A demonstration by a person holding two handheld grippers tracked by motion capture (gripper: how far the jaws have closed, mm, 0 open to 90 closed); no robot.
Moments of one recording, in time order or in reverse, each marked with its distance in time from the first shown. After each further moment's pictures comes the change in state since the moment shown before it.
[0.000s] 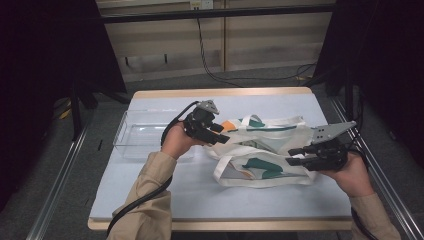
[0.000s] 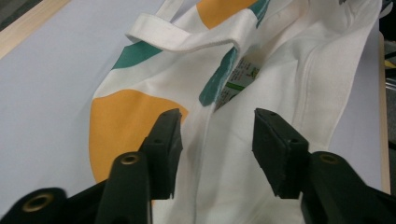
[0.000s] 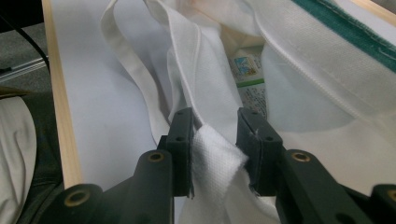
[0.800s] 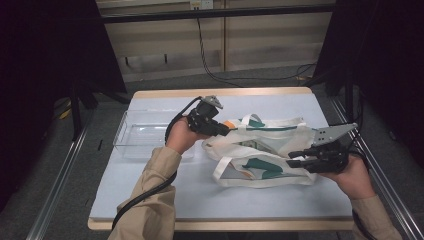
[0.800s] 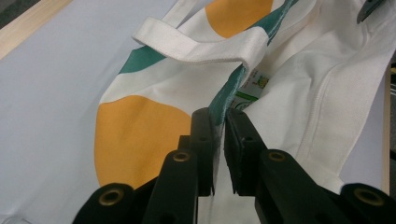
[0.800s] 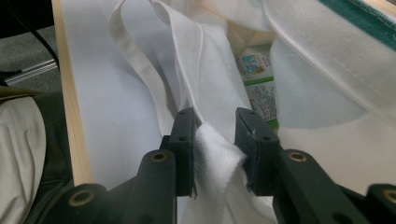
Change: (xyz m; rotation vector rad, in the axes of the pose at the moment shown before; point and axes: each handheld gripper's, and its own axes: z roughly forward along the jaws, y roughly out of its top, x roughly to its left) left arm 0.006 0.014 0.000 0.044 0.021 -0.031; right arm 0.003 -0.004 -0.001 -0.009 0.020 0.014
